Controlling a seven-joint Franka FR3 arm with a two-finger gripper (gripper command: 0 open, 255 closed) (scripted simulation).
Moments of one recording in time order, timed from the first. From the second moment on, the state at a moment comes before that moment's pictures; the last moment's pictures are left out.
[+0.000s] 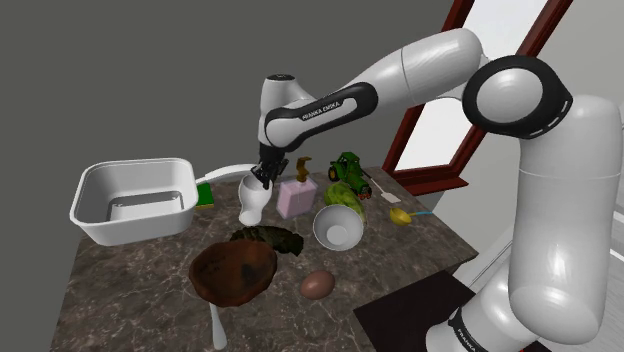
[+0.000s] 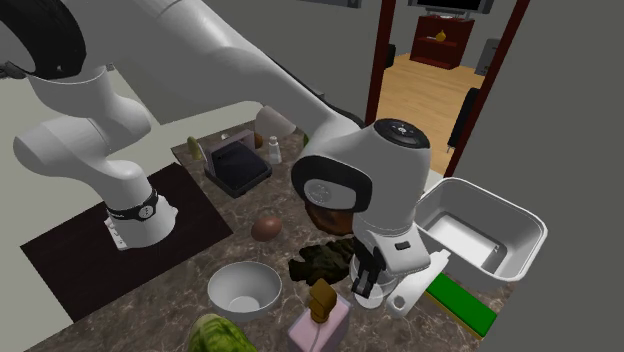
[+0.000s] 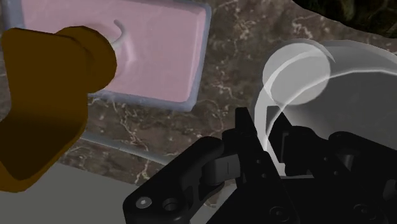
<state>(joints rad) 0.04 0.49 0.19 -1.77 -0.19 2.25 0.24</state>
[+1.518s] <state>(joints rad) 0.02 0.37 0.21 -1.67 -0.14 2.03 0.20</state>
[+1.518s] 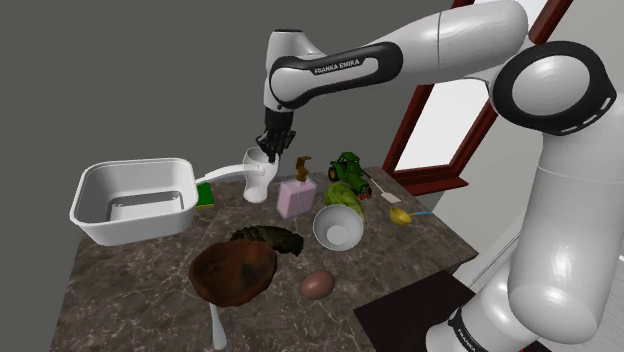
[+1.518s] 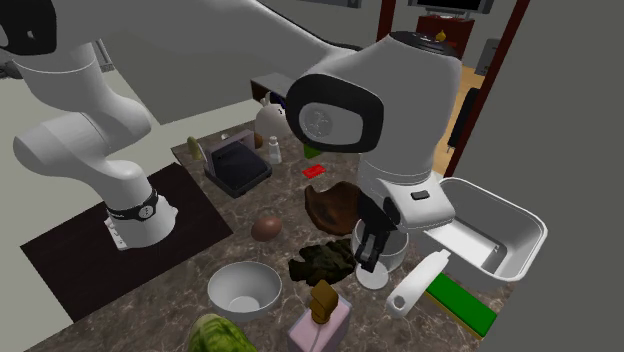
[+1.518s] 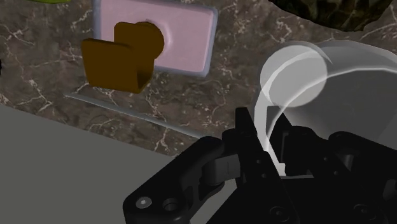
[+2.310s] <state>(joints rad) 0.02 0.32 0.22 -1.60 -0.13 1.90 0.20</state>
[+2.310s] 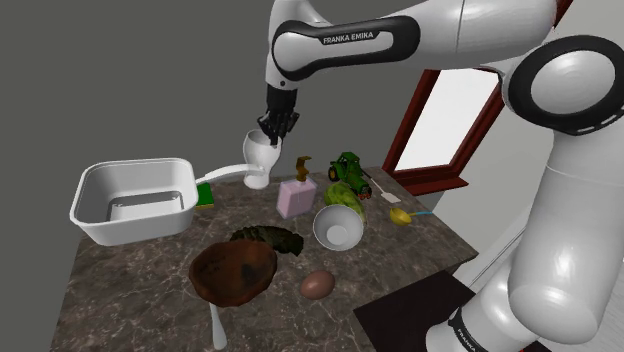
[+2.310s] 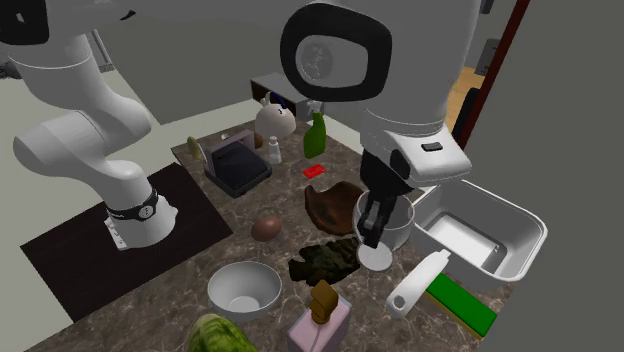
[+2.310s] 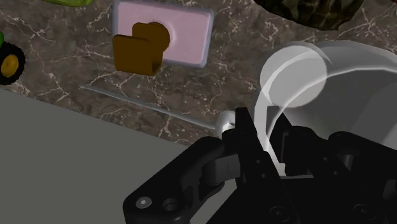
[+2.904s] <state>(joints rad) 0.09 0.12 0.28 -1.80 -0.09 1.91 0.32</state>
